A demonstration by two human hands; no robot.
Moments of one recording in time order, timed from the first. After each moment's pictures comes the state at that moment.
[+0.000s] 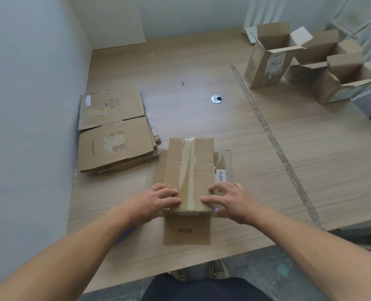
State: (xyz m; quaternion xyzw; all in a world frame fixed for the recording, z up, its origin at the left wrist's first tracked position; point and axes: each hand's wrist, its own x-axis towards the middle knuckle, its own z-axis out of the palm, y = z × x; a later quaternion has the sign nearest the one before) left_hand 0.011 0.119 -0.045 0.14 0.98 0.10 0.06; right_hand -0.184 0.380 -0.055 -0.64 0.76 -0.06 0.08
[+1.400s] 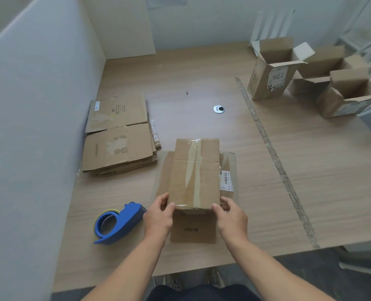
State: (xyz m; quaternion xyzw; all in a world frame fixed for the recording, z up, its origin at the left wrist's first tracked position) left_hand -0.014 0.241 -0.031 -0.53 0.67 0.50 -0.12; right_hand -0.135 0.381 -0.043 -0.04 0.85 -0.46 0.24
